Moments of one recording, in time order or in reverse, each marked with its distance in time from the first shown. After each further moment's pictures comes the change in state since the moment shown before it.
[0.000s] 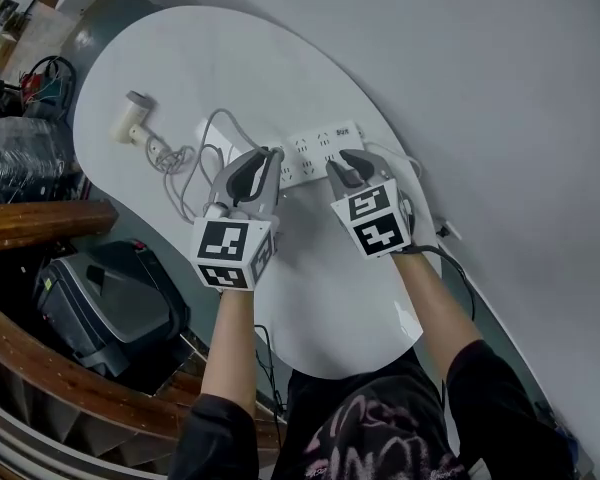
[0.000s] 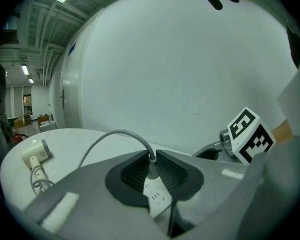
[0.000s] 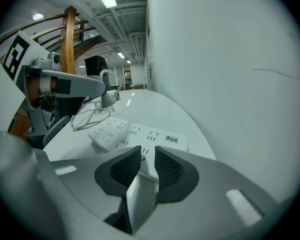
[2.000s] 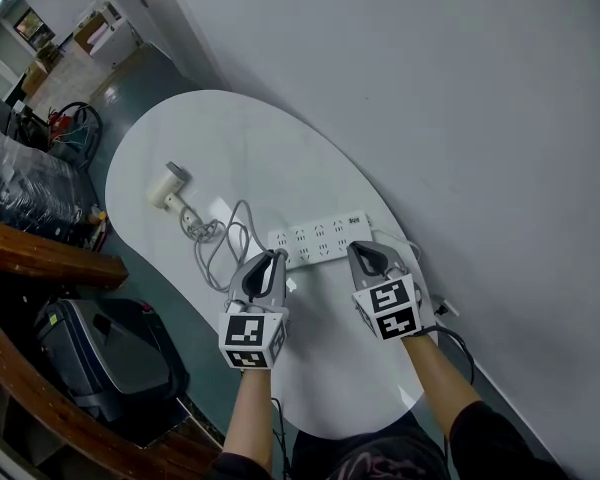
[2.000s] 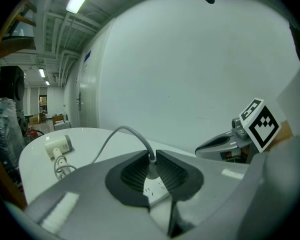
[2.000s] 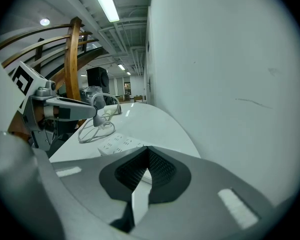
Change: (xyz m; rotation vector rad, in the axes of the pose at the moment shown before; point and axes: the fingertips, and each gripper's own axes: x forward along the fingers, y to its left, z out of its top) left arm -0.051 0.012 -0.015 -0.081 -0.035 0.125; right arm -0.043 0.008 0.027 0.004 -0.139 -0.022
